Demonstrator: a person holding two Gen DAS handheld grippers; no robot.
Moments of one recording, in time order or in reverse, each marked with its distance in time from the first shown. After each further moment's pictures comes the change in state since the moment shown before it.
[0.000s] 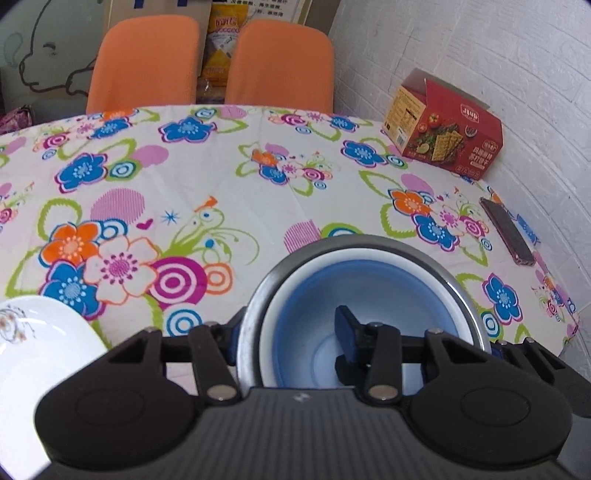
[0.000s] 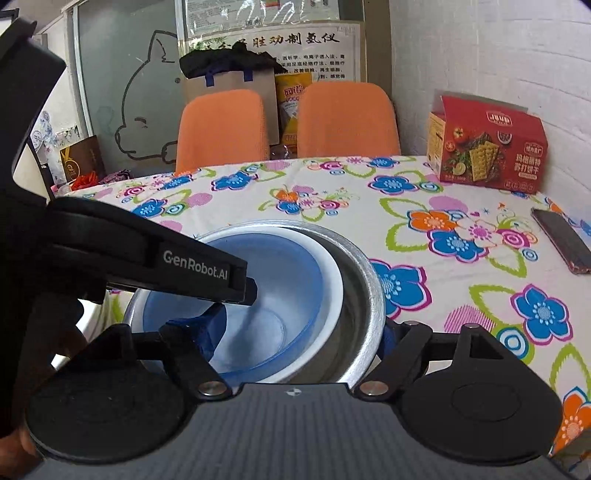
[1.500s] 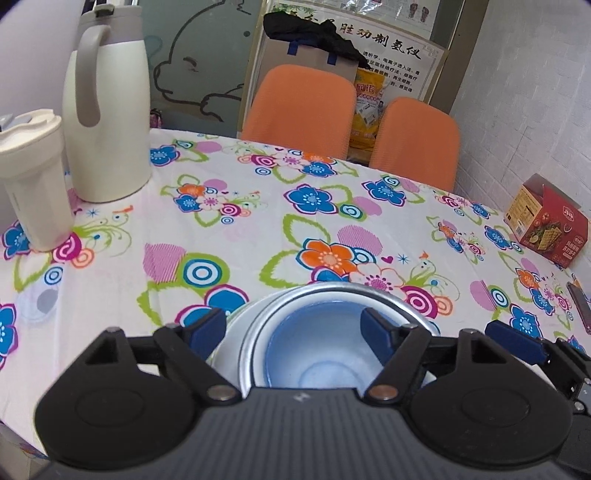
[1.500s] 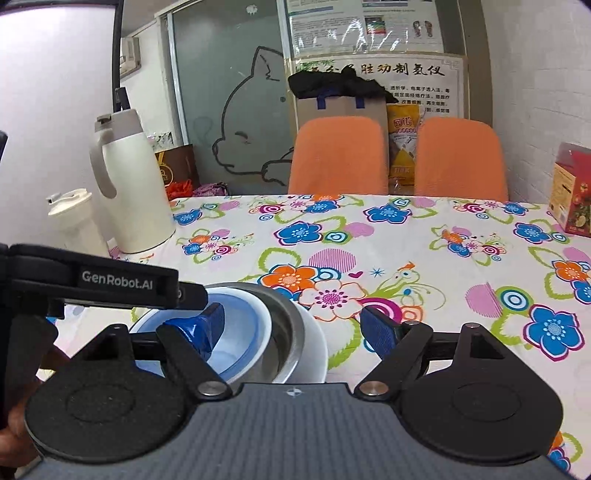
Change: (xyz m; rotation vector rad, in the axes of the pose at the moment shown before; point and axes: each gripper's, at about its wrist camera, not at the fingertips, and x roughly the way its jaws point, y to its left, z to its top) left arm -0.121 0.161 -0.051 -0.201 -0.199 0.253; right arm -0.007 0.126 0.005 -0.088 -0.085 0.248
